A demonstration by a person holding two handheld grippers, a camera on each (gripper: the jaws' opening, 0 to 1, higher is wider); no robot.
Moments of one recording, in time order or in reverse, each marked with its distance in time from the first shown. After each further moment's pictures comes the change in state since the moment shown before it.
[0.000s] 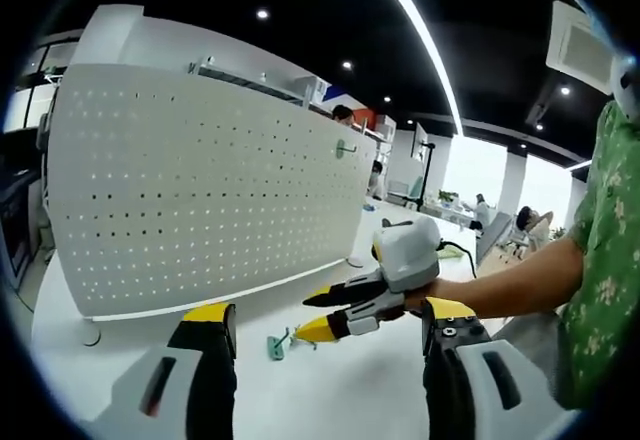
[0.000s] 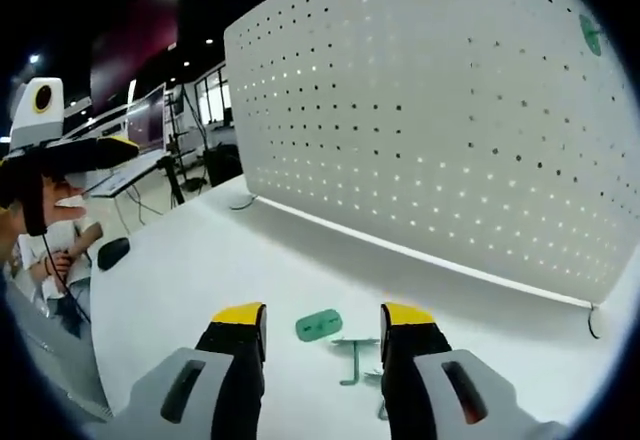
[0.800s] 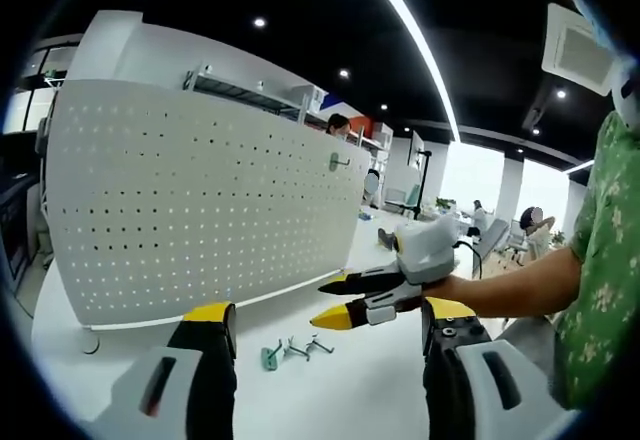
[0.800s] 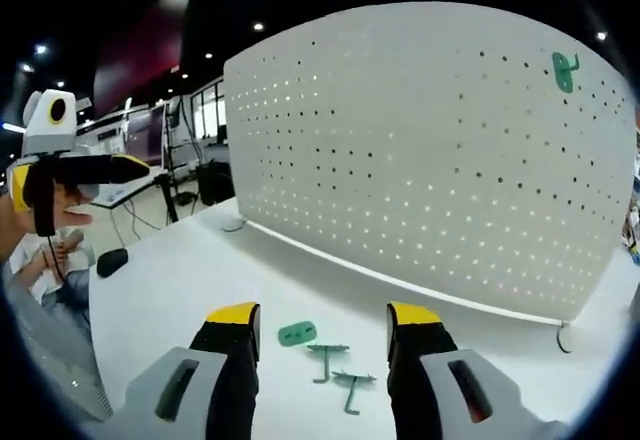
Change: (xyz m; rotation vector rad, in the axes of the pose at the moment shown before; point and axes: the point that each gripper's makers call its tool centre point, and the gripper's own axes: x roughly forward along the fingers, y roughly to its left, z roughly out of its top) left arm -0.002 -0.011 0.015 0.005 -0.038 -0.013; right arm -0.037 -0.015 0.025 -0.036 -0.094 -0.052
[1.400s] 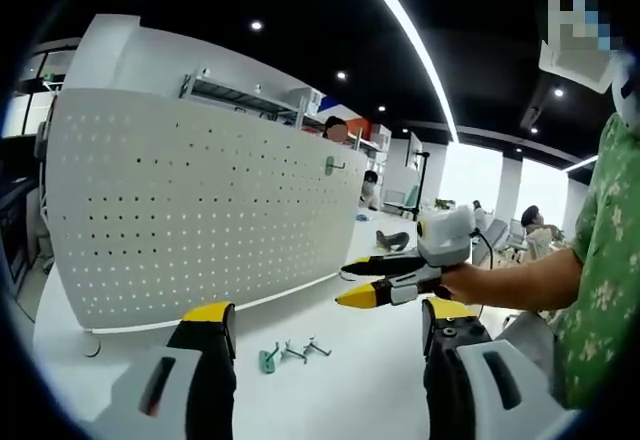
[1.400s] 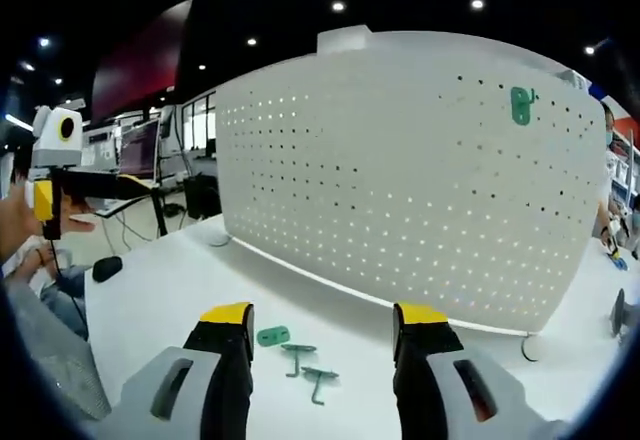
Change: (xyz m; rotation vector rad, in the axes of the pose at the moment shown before) left arm -0.003 -0.007 0.005 0.010 -0.012 -0.001; right arm -0.044 -0.024 0.021 -0.024 -0.081 -0.065
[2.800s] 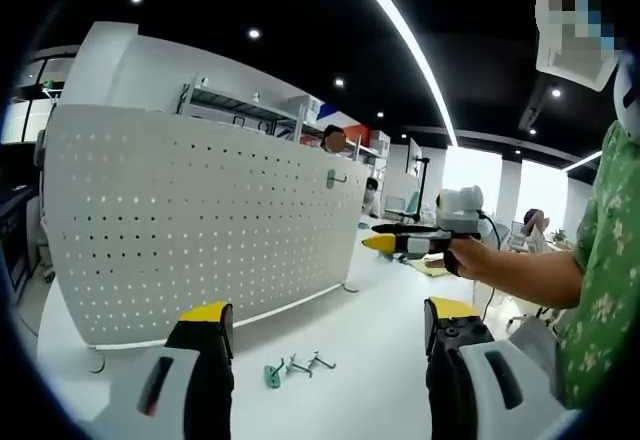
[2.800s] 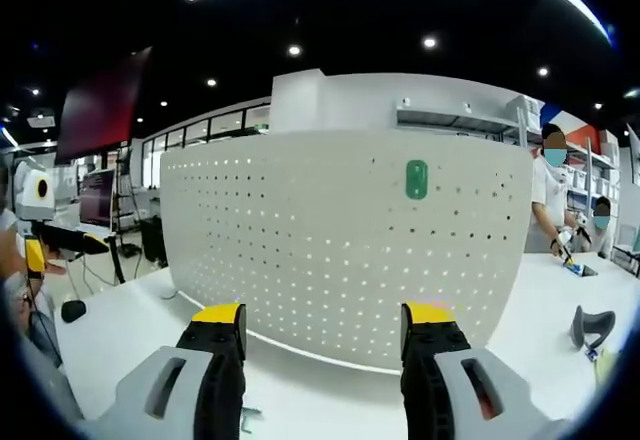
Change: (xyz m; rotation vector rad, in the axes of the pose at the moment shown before) left arm 0.003 0.000 0.018 0.020 -0.031 -0.002; right arm -0.060 -0.090 0.061 0.030 -0.184 -0.209
